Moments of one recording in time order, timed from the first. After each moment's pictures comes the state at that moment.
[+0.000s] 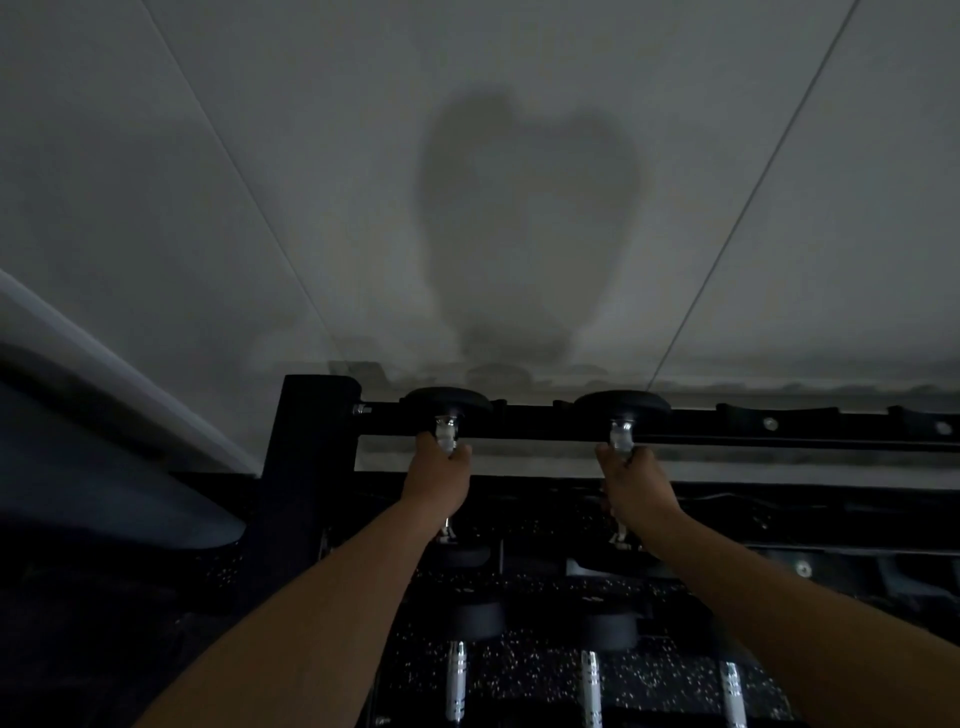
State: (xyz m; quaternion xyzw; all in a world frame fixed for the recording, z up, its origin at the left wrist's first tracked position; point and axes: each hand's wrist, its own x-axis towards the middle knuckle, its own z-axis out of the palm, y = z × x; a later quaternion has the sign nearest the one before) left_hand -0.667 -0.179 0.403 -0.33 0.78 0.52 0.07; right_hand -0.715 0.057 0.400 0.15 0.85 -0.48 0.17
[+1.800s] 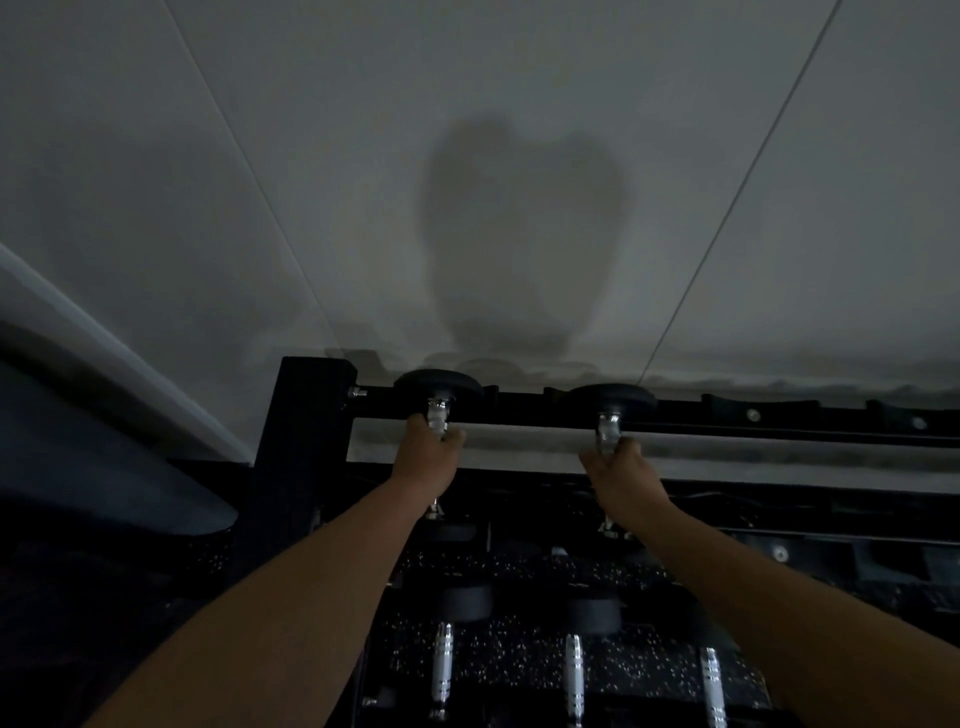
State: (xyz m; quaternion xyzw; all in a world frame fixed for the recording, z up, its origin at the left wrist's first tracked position) left_hand -0.660 -0.175 0.412 -0.32 0.80 0.51 0.04; right_hand -0.693 0.061 0.417 0.08 0.91 -0.36 0.17
